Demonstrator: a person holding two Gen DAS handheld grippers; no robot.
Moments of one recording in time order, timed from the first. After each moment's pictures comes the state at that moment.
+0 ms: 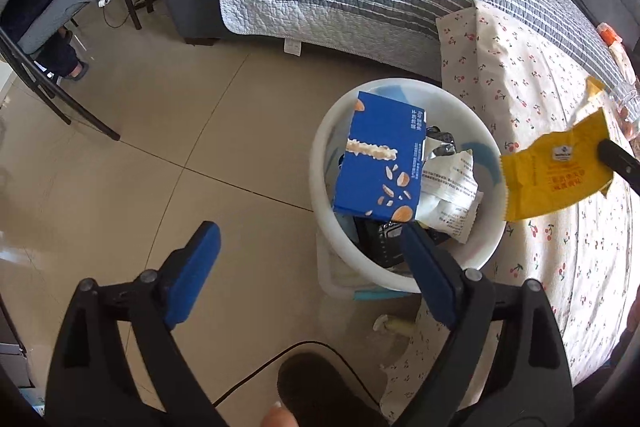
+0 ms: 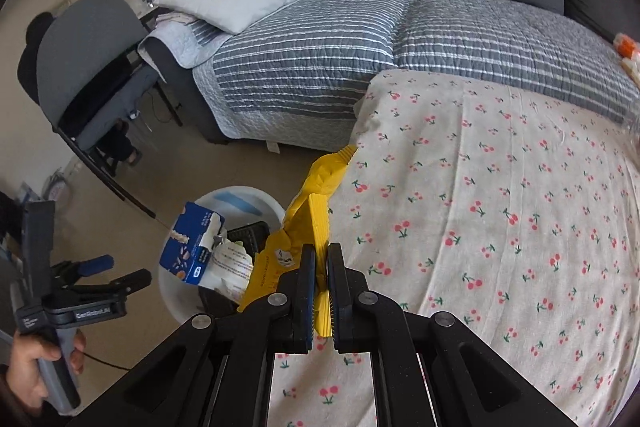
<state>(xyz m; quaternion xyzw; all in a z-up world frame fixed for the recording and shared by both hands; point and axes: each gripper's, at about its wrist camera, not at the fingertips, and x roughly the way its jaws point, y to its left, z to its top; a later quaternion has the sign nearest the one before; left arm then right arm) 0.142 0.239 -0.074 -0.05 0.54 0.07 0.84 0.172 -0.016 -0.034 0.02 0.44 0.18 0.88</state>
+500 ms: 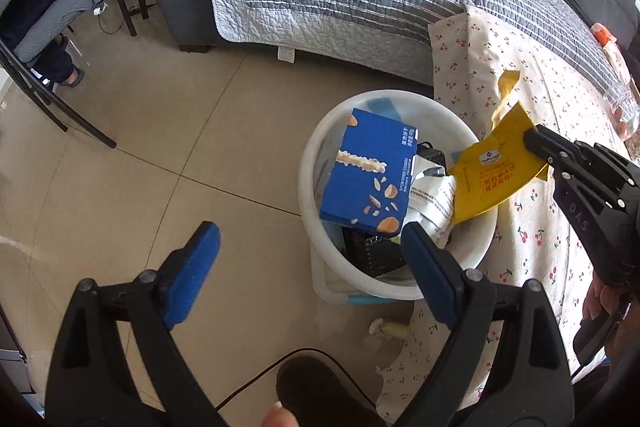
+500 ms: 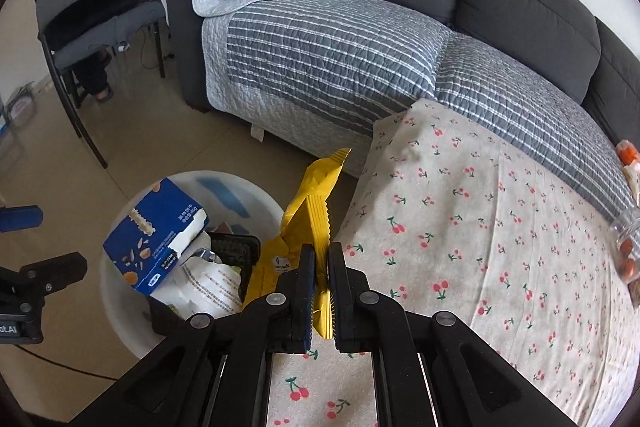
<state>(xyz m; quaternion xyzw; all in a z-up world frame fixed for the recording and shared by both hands) 0.147 0.236 -0.069 -0.04 0.53 0.07 0.84 0.192 0.067 -0.069 -0.14 0.41 0.15 0.89</state>
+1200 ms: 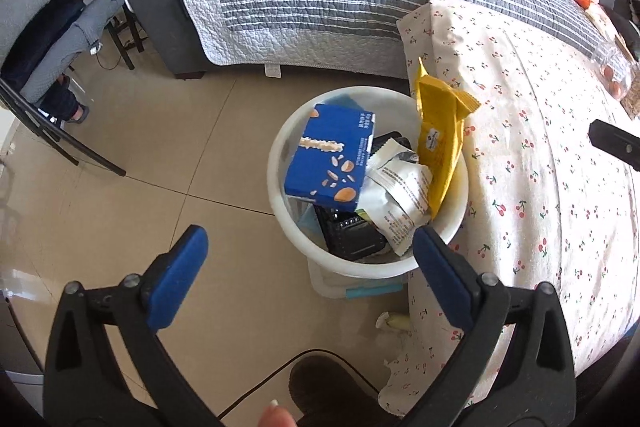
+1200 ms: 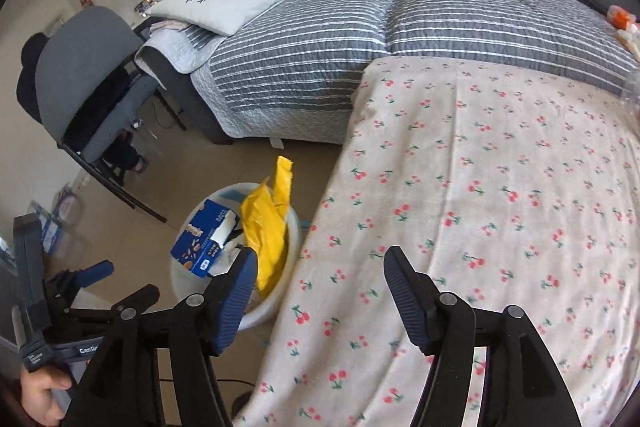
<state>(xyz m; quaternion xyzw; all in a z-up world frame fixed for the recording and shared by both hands) 0.125 0.186 -0.053 0.03 0.51 0.06 0.86 0.163 -0.048 -0.028 0.07 0.46 0.17 0.87</state>
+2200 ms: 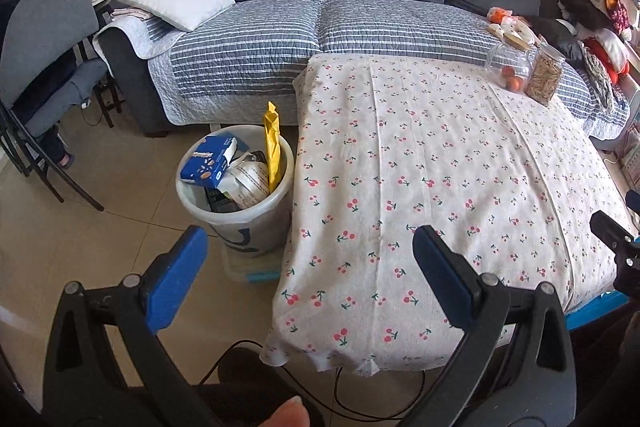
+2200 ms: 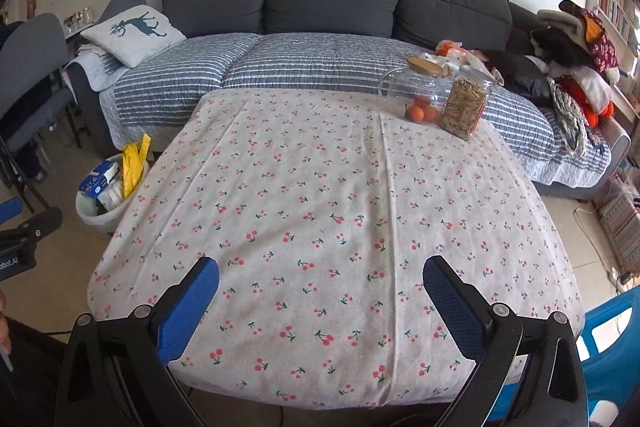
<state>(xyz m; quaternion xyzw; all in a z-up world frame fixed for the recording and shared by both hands) -0.008 0.044 0.005 0.04 0.40 0.00 0.92 -0.068 -0.212 0.022 -0.02 0.38 -0.04 0.92</state>
